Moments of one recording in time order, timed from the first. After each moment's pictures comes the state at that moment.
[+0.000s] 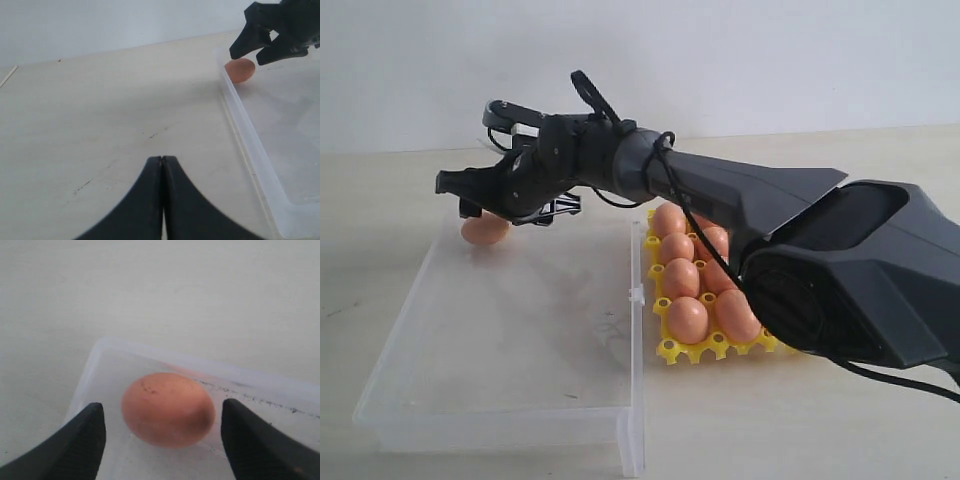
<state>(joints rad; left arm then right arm) -0.03 0.01 0.00 0.09 0.38 0.03 0.71 2.66 -2.33 0.31 0.56 0.31</state>
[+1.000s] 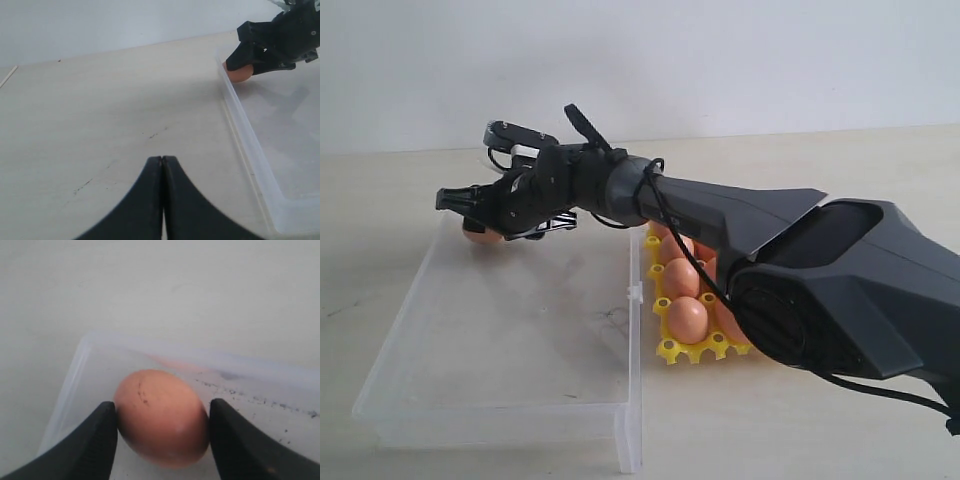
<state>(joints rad) -0.03 0.01 0.00 0.09 0.38 0.03 0.72 2.71 -2.33 0.33 0.46 0.32</state>
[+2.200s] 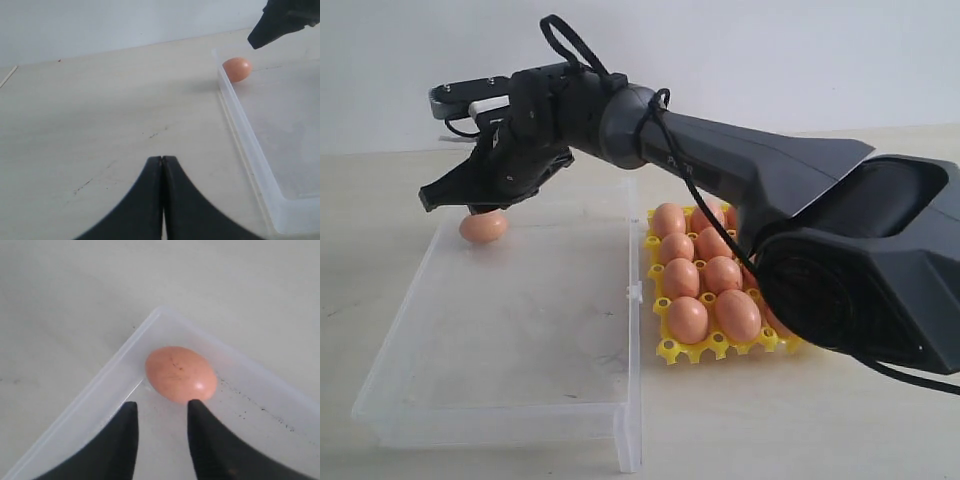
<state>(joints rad) -0.03 0.01 0.00 0.09 0.38 0.03 0.75 2.55 -2.33 0.13 0.74 0.03</state>
